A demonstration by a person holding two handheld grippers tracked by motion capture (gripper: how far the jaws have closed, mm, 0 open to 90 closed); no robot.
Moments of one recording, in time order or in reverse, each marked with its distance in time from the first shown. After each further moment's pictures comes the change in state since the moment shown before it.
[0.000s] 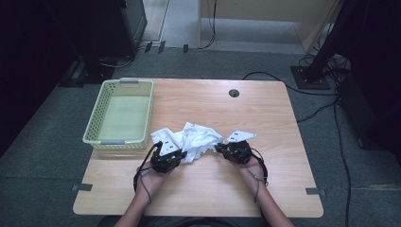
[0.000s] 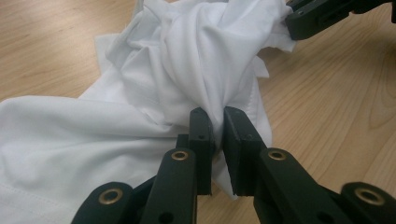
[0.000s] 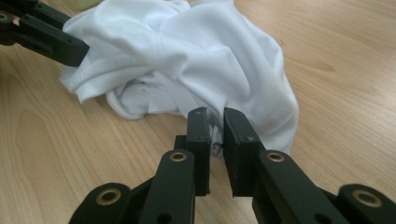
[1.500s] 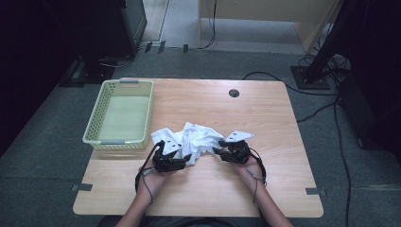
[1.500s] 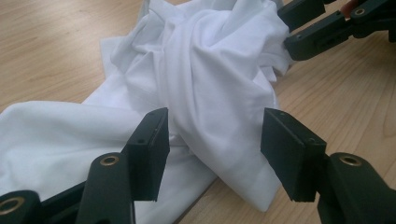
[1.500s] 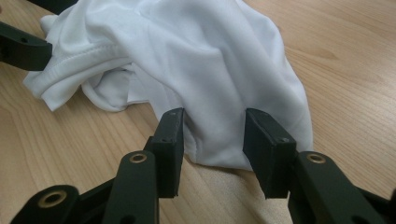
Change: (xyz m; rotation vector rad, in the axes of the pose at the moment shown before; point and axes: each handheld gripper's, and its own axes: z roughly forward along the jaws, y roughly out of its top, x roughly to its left) left arm -0.003 0.003 0.006 0.015 0.036 0.002; right arm -0.006 -0.007 0.014 0.015 -0.013 -0.003
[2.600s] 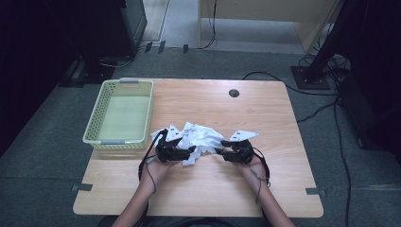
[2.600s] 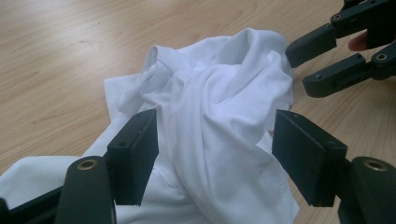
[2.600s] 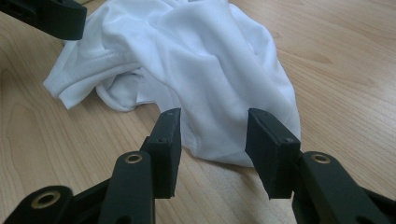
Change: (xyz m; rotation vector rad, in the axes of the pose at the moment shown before) left arm 0.011 0.035 0.007 -0.015 -0.035 -0.012; right arm -0.005 0.001 -0.012 -0.013 0.033 0.006
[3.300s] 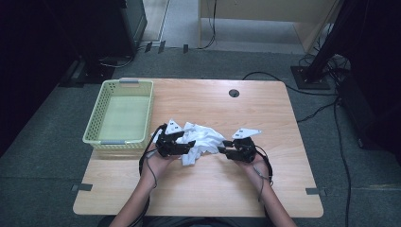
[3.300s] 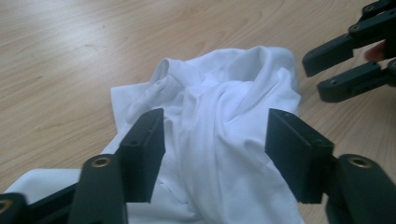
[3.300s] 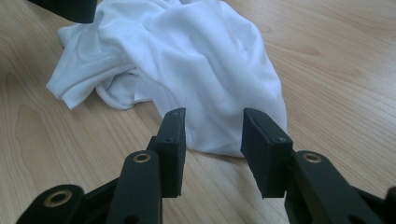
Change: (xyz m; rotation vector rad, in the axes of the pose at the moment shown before) left arm 0.009 0.012 0.003 0.003 -0.018 -0.029; right arm -0.004 0.005 -0.009 0.033 -0.001 0.043
